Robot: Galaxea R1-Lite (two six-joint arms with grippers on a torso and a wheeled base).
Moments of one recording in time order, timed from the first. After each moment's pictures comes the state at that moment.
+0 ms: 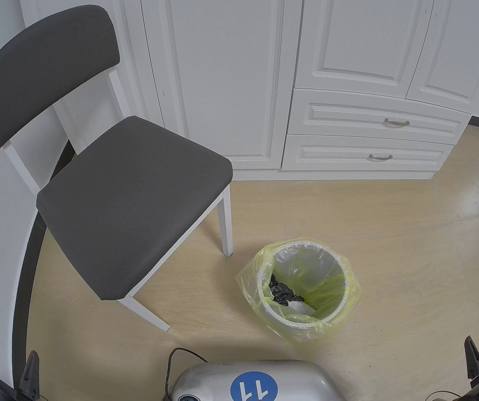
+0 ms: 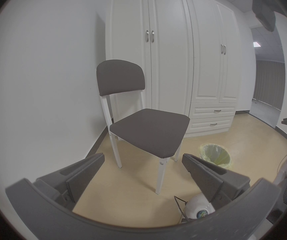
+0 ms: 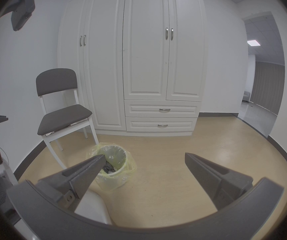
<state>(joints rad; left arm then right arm) 0.00 0.02 -0.02 0.00 0.00 0.03 0.00 0.02 -0.02 0.00 0.00 -0.04</state>
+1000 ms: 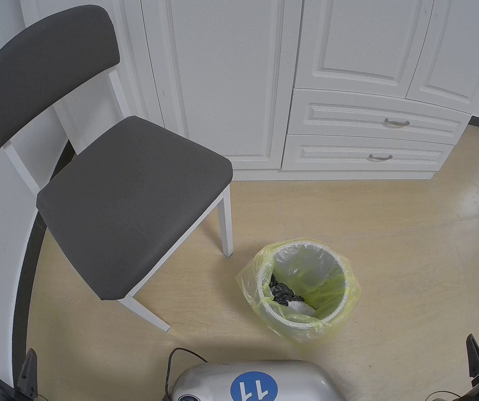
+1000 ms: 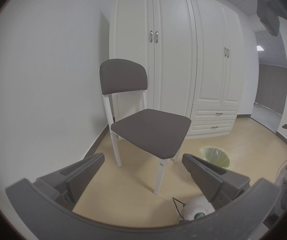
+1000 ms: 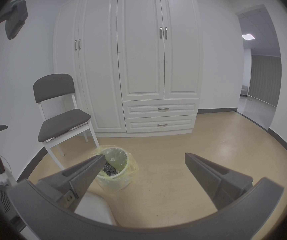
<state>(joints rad) 0.00 0.02 -0.02 0.00 0.01 -0.01 0.00 0.02 -0.02 -0.01 -0.01 0.02</state>
